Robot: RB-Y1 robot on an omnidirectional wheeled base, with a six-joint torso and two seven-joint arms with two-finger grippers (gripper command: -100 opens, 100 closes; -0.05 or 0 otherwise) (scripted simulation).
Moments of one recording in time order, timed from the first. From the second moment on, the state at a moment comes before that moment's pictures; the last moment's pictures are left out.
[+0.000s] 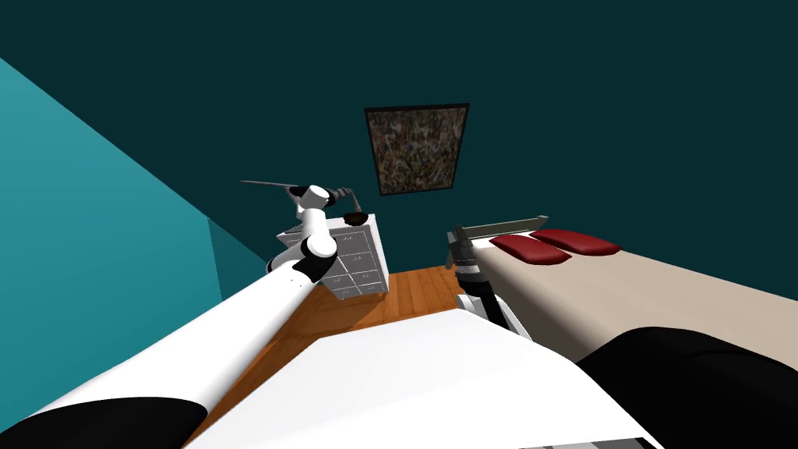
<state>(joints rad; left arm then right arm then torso) -1.37 0.33 0.76 -0.86 0.27 0.73 1.21 0.51 -0.03 -0.02 -2.24 0.07 -0.51 0.05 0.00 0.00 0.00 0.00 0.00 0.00</state>
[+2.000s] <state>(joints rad) -1.34 0.27 0.75 -0.79 0.14 0.70 1.11 0.51 -0.03 -0.02 -2.24 0.07 -0.51 0.05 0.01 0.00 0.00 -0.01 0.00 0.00</state>
